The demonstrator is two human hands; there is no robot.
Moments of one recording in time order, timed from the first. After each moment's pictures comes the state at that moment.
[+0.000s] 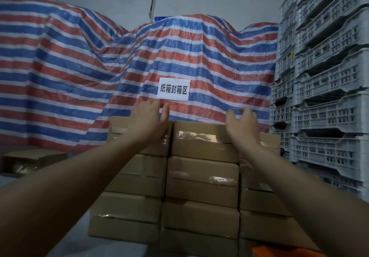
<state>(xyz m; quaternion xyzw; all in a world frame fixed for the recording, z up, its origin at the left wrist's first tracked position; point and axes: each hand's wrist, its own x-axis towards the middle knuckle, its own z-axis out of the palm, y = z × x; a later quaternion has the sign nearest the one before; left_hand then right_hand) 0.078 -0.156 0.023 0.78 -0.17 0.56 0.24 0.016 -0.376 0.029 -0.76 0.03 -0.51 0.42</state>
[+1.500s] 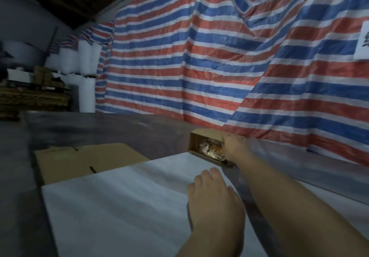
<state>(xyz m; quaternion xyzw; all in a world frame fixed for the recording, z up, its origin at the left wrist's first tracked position) 0.215 0.243 -0.204 0.92 0.23 0.28 0.17 0.442 0.247 -0.146 -0.95 -0.20 -0.22 0.05</state>
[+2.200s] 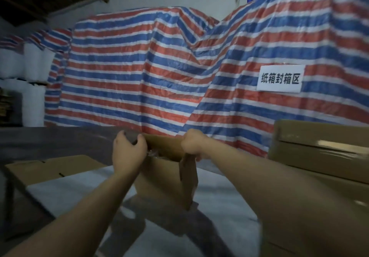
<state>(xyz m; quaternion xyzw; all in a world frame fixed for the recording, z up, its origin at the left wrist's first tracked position) 0.093 0.238 -0.103 0.68 0.16 0.46 0.55 0.157 0.084 -0.019 -0.95 -0.23 -0.06 0.21</state>
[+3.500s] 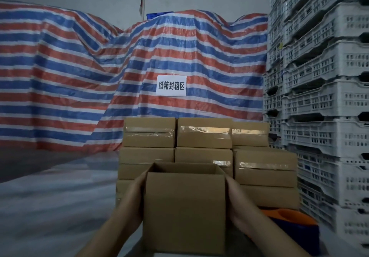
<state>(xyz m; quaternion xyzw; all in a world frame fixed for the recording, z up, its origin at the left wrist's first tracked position) -0.038 -0.114 -0.135 0.58 -0.11 0.03 0.80 -0.074 -0.349 -0.131 -0.68 -0.01 -0.09 0.73</state>
